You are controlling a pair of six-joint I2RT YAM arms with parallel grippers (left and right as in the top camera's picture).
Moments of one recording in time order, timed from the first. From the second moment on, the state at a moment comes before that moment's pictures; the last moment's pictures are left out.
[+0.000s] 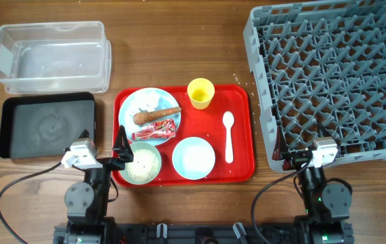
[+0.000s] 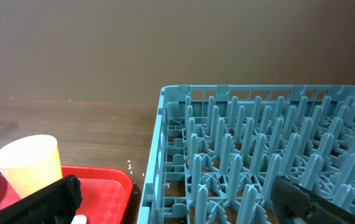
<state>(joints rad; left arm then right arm) -0.04 0.01 0.01 -0.07 -0.04 -0.31 0.07 0.02 0.01 0.00 -0.04 0.00</state>
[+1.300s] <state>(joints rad) -0.04 0.56 0.51 -0.44 -0.03 -0.33 0.07 0.46 0.53 -0.40 -0.10 0.10</state>
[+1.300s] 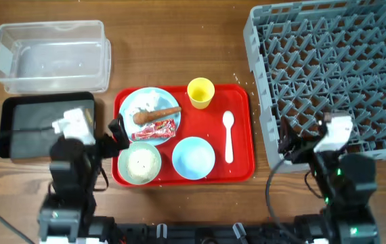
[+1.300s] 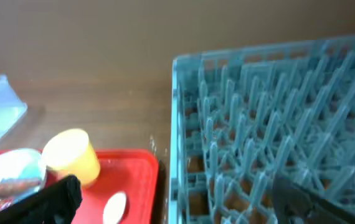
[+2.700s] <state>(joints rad) -0.17 1.73 0.96 -0.34 0.13 -0.45 0.07 0.96 0.91 -0.75 -0.22 0.10</state>
